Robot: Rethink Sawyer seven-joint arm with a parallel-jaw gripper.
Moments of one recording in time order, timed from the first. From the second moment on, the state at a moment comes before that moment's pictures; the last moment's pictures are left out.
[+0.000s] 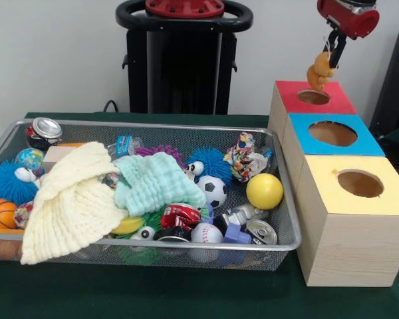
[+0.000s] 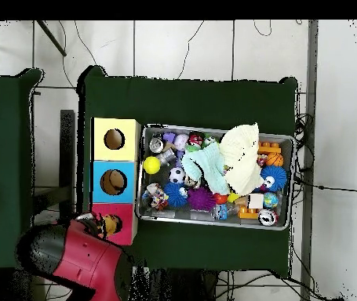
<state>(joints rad) 0.66 -0.61 -0.65 1.85 0.68 0.75 2.57</state>
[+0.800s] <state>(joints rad) 0.66 -0.63 -0.63 1.92 0.68 0.71 2.57</state>
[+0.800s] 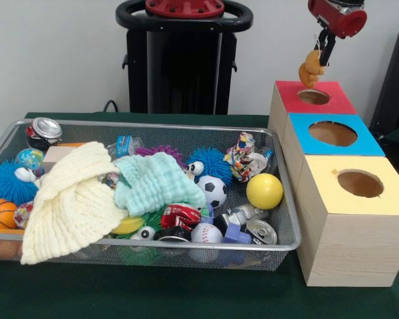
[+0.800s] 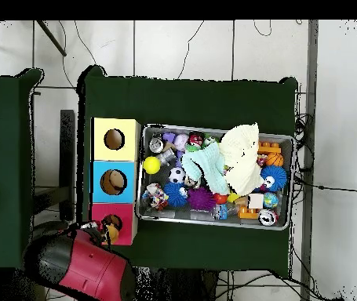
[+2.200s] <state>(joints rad) 0.65 -0.63 -0.61 1.92 0.68 0.70 2.57</state>
